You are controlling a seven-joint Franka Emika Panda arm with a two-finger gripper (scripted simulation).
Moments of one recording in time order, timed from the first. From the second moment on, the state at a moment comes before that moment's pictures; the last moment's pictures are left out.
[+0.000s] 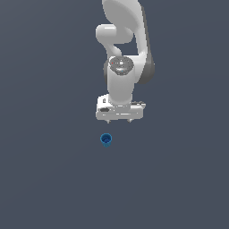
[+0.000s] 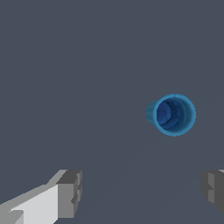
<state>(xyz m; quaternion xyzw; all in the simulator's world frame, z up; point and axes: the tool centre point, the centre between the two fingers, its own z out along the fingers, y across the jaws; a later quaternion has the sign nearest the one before) -0.015 0.022 0.156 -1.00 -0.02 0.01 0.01</state>
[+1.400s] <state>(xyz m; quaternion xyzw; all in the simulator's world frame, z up) -0.008 0.019 0.158 -1.00 0.03 0.01 0.02</state>
